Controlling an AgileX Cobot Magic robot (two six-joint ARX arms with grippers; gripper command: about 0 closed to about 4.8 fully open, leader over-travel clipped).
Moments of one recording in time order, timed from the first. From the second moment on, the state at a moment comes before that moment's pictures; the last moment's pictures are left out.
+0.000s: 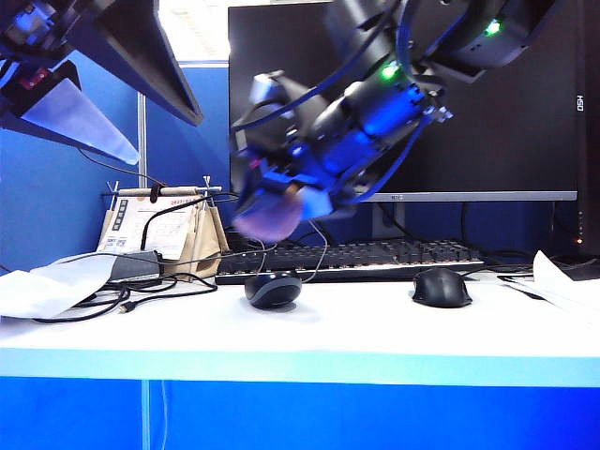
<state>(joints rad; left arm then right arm) -0.60 1.01 0.74 -0.39 0.22 -0.04 0.69 1.76 1.01 0.27 -0.13 0.10</state>
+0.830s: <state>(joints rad) -0.60 1.01 0.74 -0.39 0.25 -0.08 0.73 1.90 0.93 0.47 -0.13 0.10</state>
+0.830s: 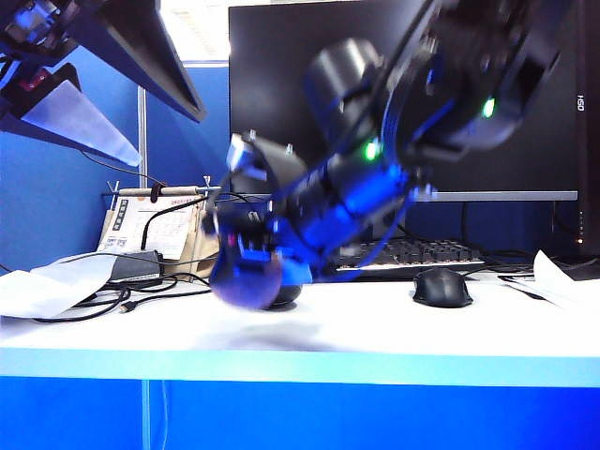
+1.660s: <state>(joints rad) -0.60 1.01 0.74 -0.42 0.29 -0.08 0.70 1.97 0.94 0.53 -0.11 0.13</state>
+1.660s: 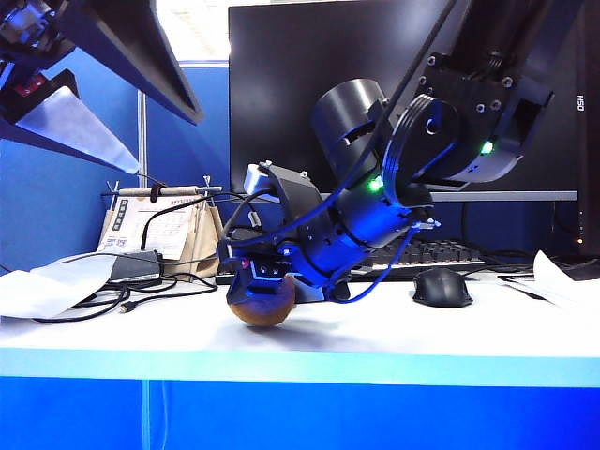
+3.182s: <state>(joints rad) -0.60 1.01 0.74 -0.43 0.24 -0.06 0.67 1.83 1.05 0.36 -0.05 0.06</state>
